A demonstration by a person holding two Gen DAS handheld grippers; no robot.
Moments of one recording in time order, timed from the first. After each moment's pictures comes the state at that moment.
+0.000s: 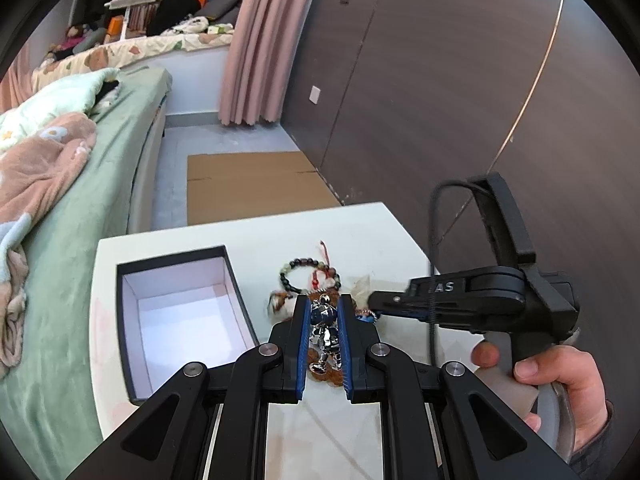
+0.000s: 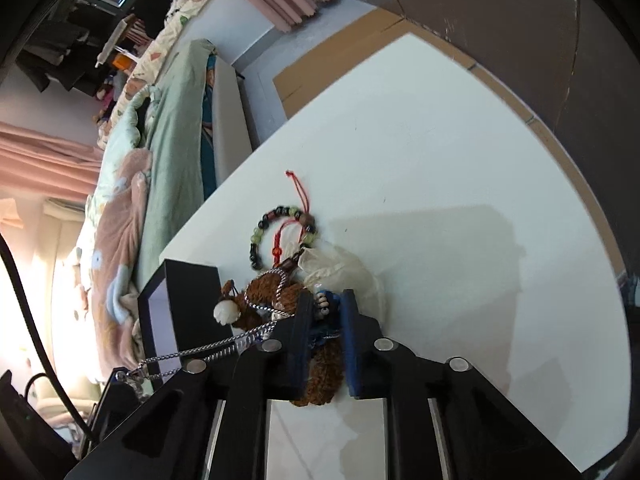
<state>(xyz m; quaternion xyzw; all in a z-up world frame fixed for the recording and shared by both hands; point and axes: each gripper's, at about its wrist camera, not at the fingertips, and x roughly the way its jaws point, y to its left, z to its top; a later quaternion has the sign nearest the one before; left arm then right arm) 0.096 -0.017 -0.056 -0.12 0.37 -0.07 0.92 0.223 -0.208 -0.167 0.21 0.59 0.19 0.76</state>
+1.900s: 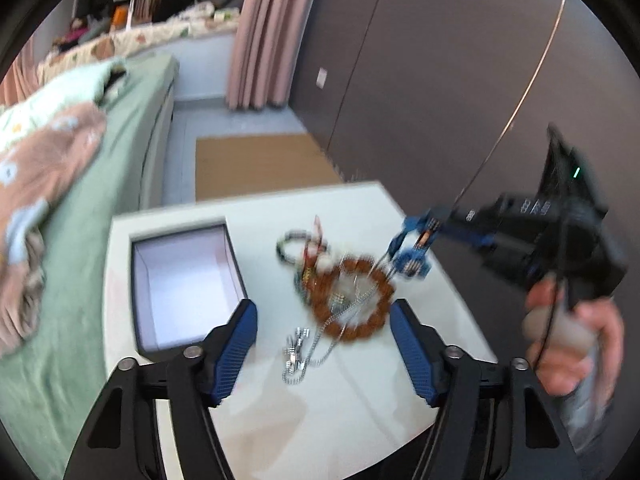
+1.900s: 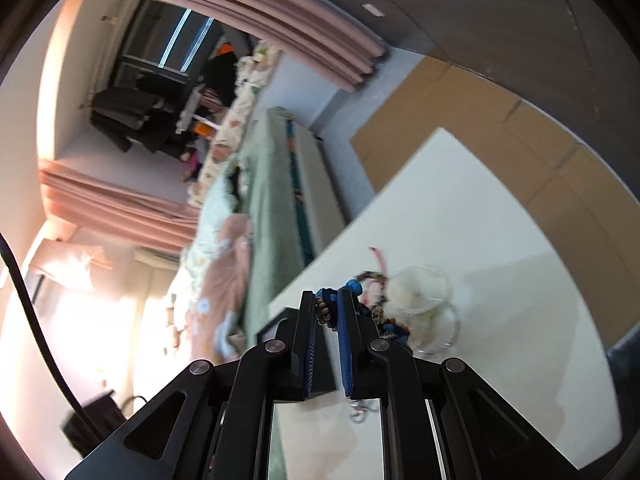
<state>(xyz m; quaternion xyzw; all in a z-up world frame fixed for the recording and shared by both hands) 0.069 -0.037 -0.054 -0.11 0.43 -0.06 0.90 0.212 -0.270 -0.113 0.35 0.48 0.27 0.76</state>
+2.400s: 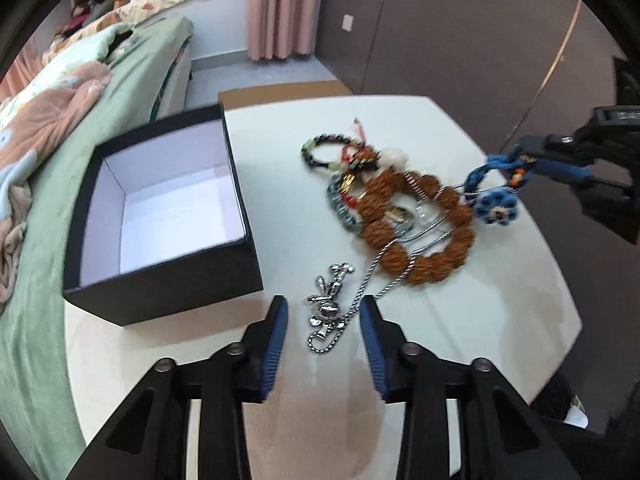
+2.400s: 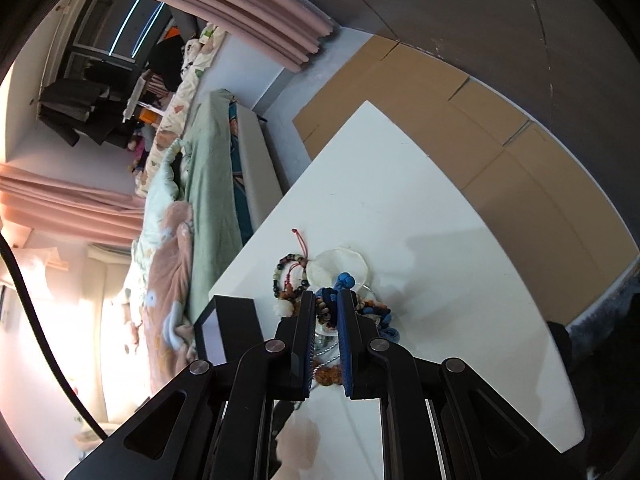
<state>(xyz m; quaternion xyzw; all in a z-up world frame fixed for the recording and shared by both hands) 0.089 -0.049 -0.139 -0.07 0.49 0.00 0.87 0.217 -0.289 -0.141 0.31 0.54 0.21 0.76</state>
